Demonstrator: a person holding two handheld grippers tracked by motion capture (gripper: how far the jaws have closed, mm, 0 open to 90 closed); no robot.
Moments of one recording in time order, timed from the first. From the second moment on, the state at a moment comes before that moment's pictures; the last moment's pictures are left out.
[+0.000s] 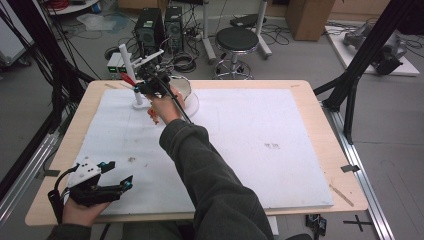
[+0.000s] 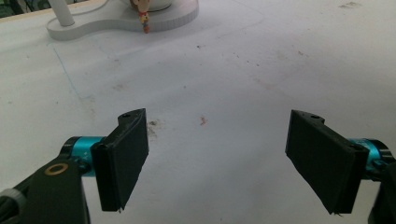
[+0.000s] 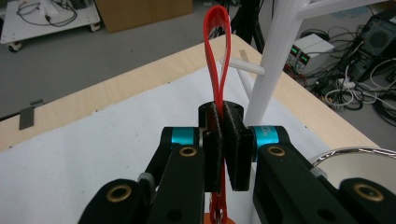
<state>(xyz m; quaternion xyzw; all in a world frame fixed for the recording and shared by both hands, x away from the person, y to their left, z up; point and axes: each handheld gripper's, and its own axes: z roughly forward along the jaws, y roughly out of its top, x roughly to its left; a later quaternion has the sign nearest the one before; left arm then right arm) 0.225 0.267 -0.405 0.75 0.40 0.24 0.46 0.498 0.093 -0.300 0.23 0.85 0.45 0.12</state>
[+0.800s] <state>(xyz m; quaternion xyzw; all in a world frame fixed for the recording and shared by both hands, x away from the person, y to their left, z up) 0.224 0.267 -0.404 0.75 0.40 0.24 0.47 0.505 0.110 -0.314 0.25 0.87 0.41 0.13</state>
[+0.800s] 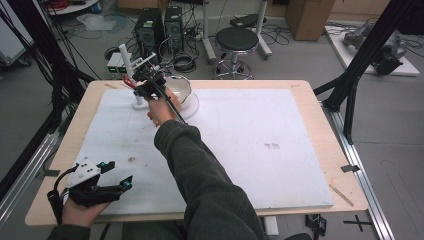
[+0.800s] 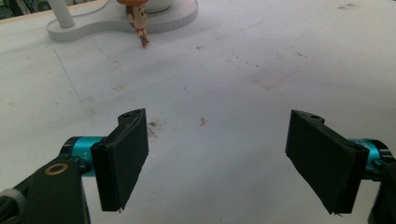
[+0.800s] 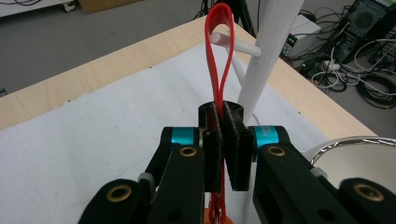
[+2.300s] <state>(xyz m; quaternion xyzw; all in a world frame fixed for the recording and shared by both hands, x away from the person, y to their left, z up) 0.227 0.265 -0.404 0.75 0.40 0.23 0.47 0.514 0.125 -0.326 0.26 0.87 0.38 0.16</state>
